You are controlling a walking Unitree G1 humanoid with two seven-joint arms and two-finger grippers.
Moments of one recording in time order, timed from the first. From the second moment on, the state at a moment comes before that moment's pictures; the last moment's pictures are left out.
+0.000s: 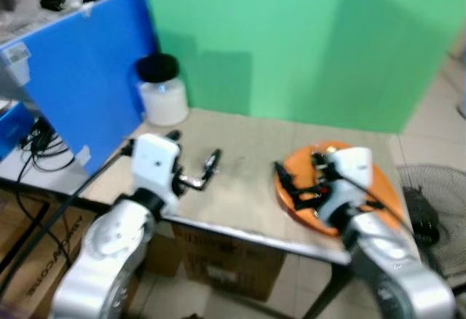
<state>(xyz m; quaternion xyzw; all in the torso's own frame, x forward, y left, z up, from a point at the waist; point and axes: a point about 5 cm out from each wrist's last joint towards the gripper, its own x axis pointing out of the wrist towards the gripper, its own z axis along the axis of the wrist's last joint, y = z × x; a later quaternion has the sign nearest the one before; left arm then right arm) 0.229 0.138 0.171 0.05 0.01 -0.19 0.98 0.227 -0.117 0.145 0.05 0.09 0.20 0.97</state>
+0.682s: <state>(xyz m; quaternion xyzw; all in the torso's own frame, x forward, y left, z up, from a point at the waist) 0.219 0.109 0.159 0.07 0.05 -0.37 0.92 0.245 -0.133 0.112 0.01 0.26 0.13 0.96</state>
